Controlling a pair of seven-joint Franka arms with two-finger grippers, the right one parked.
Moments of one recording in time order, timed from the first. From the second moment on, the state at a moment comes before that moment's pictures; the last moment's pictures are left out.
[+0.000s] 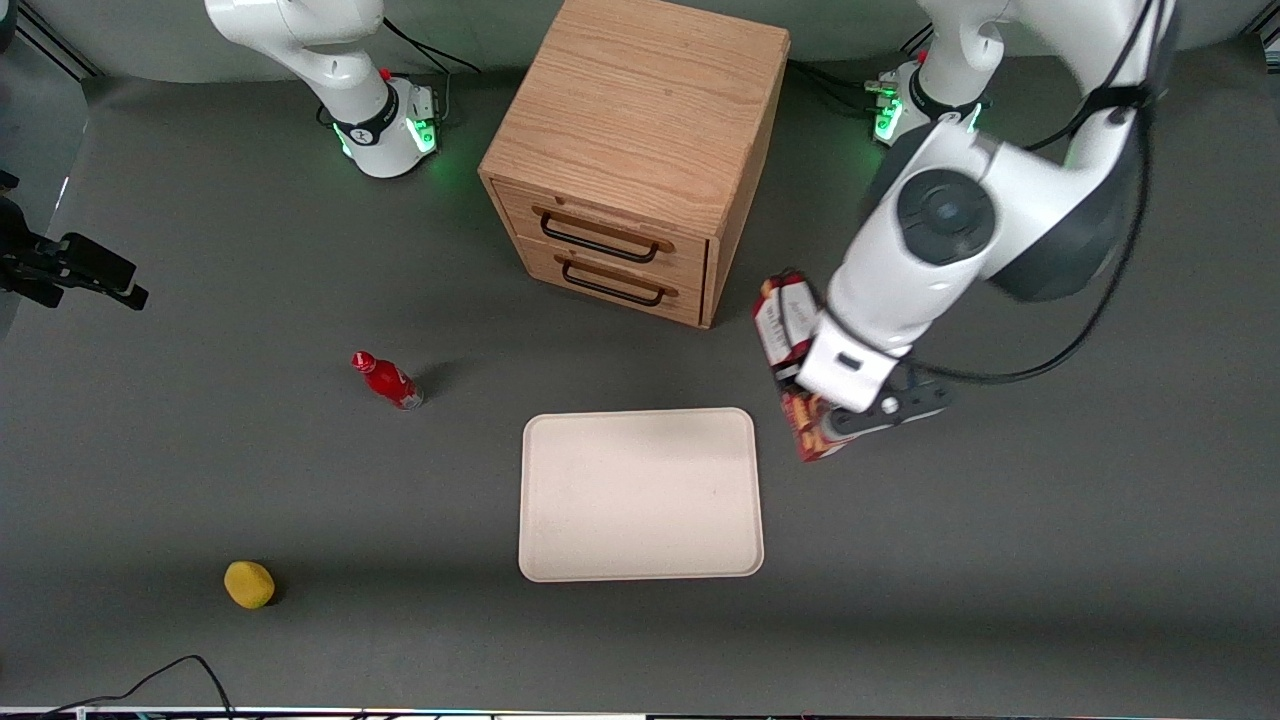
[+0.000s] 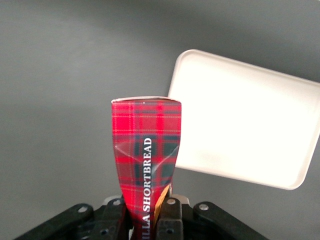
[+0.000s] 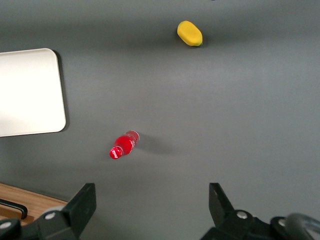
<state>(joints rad) -0.21 0.48 -0.40 -1.38 0.17 1.92 -0.88</state>
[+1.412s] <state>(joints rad) -0.38 0.92 -0.39 -1.19 0.62 2.16 -1.34</state>
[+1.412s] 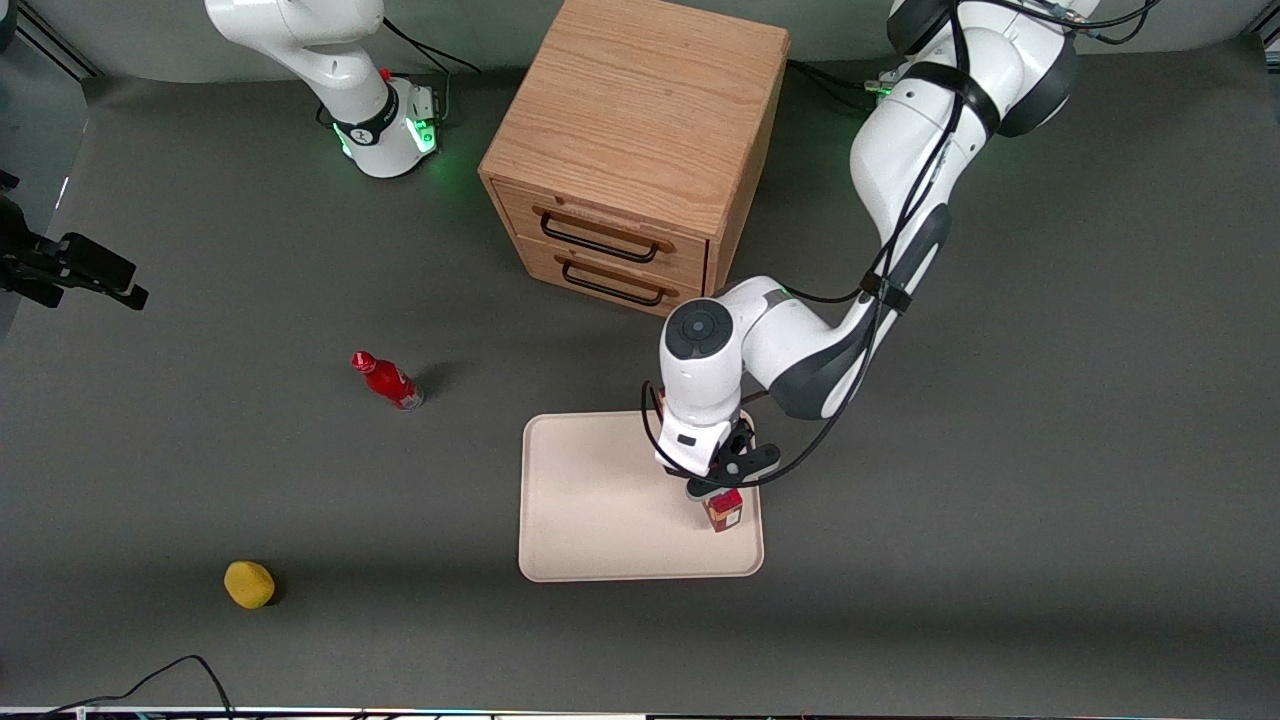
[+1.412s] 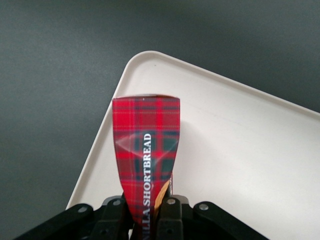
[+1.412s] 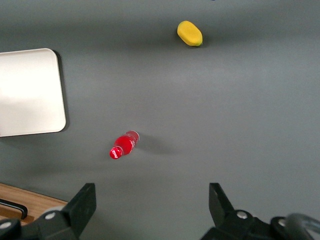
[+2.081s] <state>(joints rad) -0.39 0.95 -0.39 -1.19 0.66 2.19 -1.28</state>
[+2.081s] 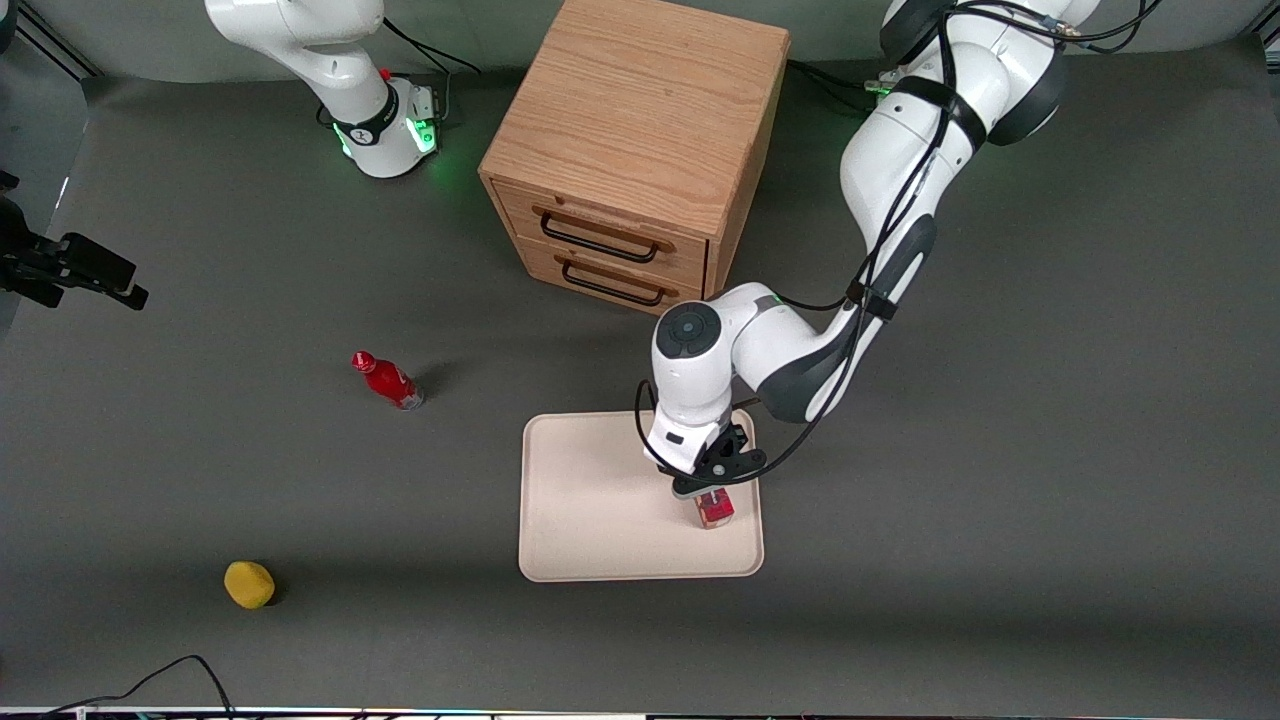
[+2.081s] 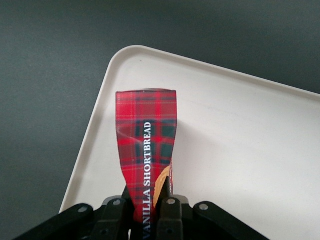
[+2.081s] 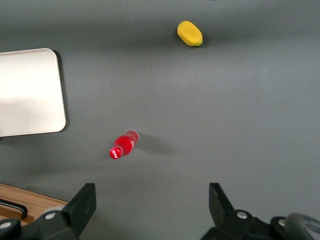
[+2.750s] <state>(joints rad) -0.39 0.97 -0.35 -1.17 0.67 2.26 -1.22</state>
